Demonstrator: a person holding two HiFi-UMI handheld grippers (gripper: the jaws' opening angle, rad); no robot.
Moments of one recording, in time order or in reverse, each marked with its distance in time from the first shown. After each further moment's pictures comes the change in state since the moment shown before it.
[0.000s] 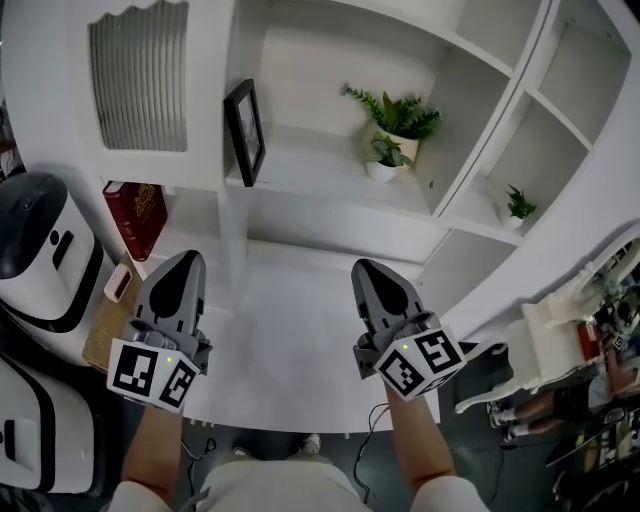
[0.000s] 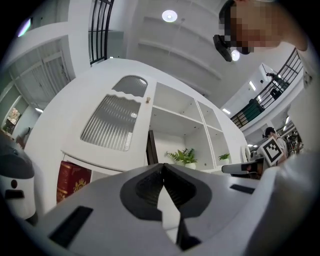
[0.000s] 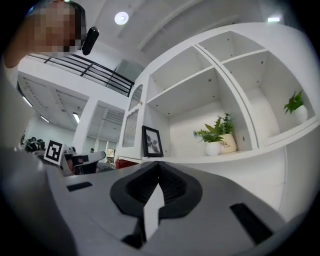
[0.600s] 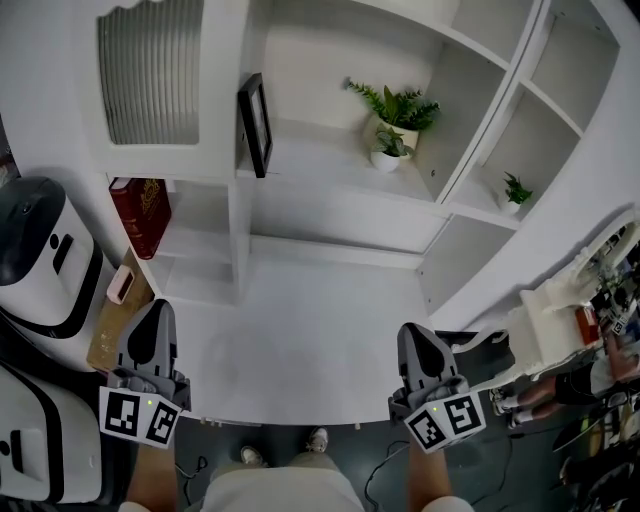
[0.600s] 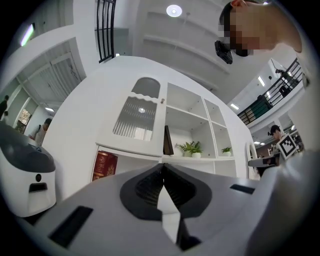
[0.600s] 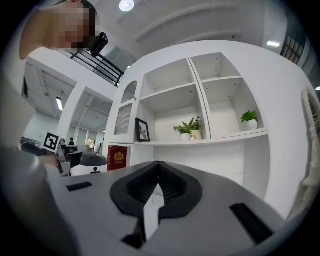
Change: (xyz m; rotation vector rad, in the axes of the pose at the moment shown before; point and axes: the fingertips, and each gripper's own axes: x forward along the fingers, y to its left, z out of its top) left arm -0.099 0.043 -0.025 -0.026 0.076 0.090; right arm -0.124 0.014 -0.042 -0.033 0.075 -0.253
